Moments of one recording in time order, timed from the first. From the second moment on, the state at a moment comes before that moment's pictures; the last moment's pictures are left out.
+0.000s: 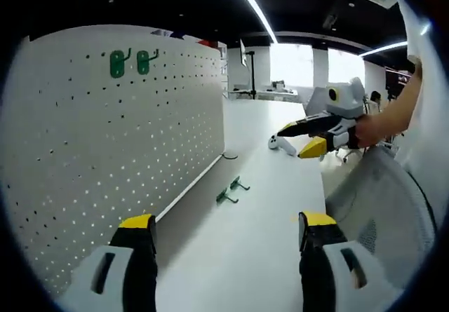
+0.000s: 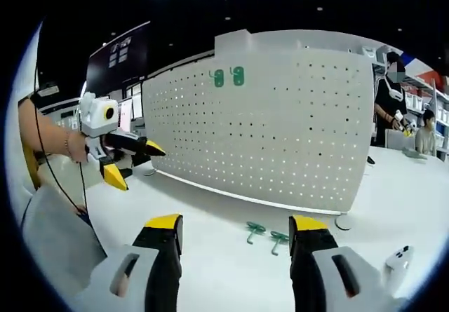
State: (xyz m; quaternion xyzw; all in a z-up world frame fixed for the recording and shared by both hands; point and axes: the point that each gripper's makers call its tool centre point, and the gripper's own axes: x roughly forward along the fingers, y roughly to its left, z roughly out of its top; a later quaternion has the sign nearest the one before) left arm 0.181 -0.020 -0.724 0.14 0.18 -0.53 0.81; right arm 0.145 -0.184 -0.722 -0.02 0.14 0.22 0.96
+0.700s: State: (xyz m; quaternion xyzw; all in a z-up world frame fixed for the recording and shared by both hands) left arm 0.192 -0.075 -0.745 0.23 0.20 -0.62 0.73; right arm 0.139 -0.184 -0.734 -0.02 0.16 0.24 0.96
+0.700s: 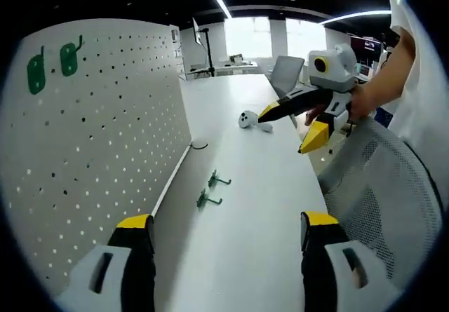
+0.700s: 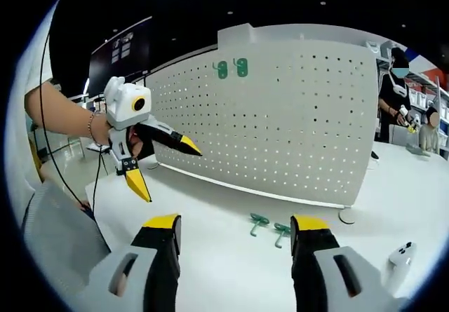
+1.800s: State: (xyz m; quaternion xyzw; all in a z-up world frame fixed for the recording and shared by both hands) left arm 0.210 -0.115 -0.789 0.33 0.24 -0.68 0.61; right arm 0.133 -0.181 -0.741 -0.02 0.17 0.24 0.96
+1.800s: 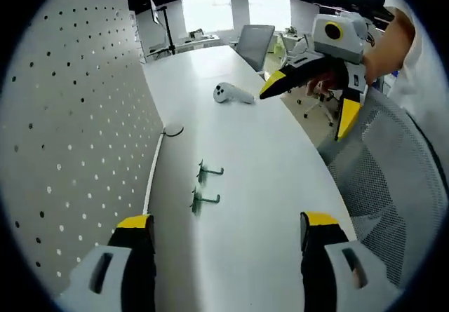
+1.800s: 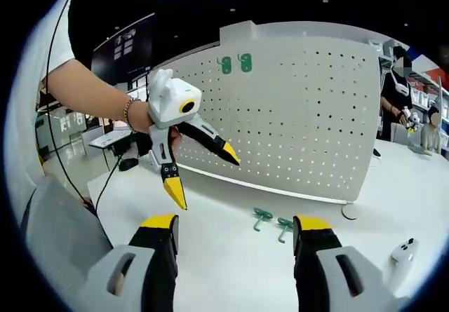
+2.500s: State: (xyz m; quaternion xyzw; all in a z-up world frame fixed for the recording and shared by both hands) left arm 0.219 -0.140 -0.817 0.37 0.26 -0.69 0.57; right arm 0.133 -0.179 -0.745 -0.02 0.18 0.24 0.95
